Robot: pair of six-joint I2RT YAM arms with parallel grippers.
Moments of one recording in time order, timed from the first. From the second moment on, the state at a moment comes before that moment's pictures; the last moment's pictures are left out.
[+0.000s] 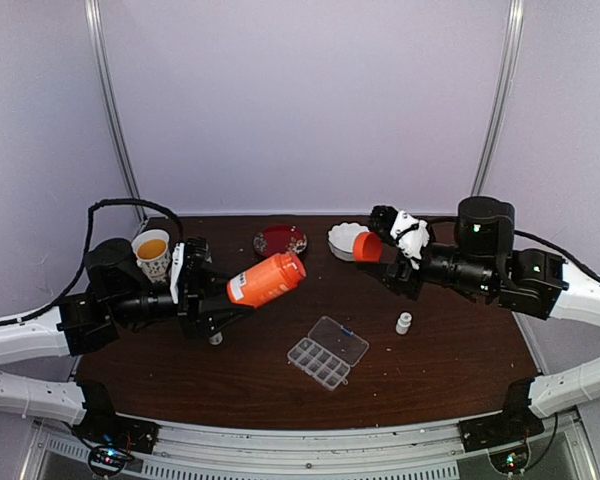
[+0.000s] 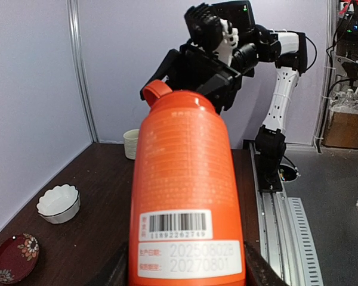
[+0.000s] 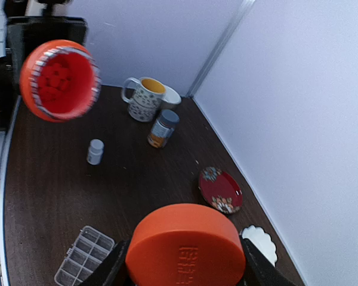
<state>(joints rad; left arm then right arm) -0.90 0.91 0.60 0.26 0.48 0.07 0.98 1.05 0.96 -0.14 -0.03 -0.52</state>
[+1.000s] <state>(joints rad) -0.90 0.87 0.53 0.30 0.31 0.06 0.47 1.60 1.07 -0.55 0.15 0.25</state>
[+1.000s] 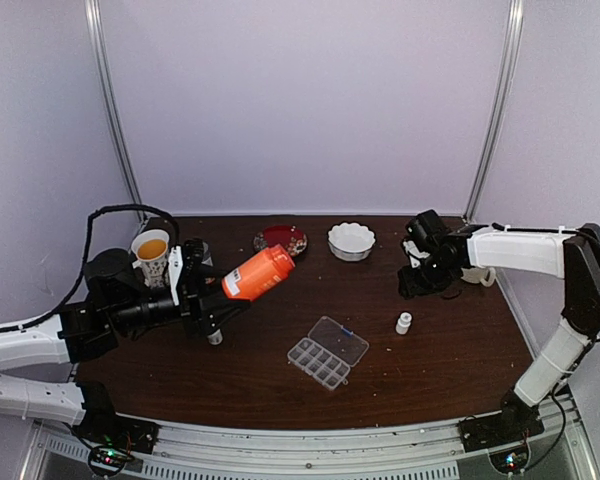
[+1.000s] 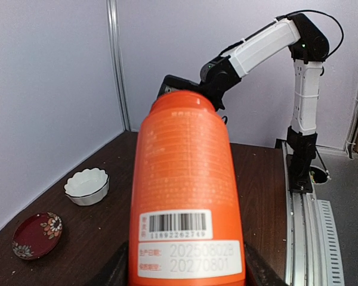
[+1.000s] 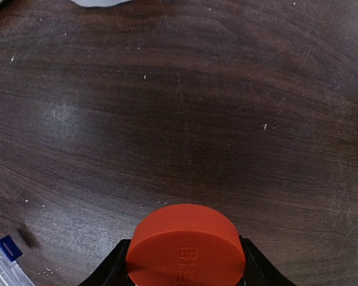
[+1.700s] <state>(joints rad) -0.90 0.84 0.47 0.34 0.18 -0.04 0.47 1.66 1.07 -0.54 0.14 0.24</state>
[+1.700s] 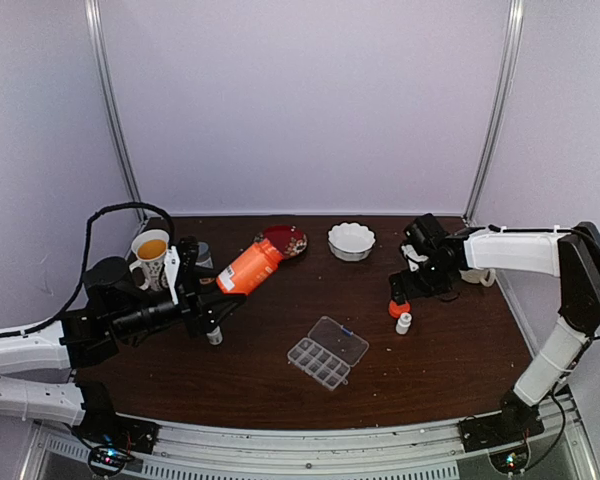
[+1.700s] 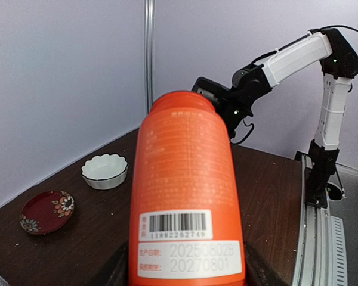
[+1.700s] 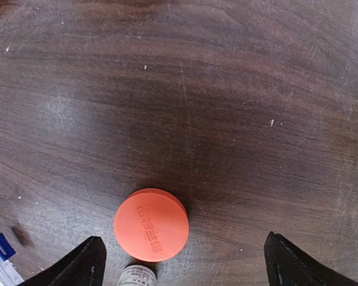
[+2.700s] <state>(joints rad) -0.96 1.10 0.43 0.36 0.18 -0.12 0.72 1.25 0.74 -0.19 -0.05 0.30</state>
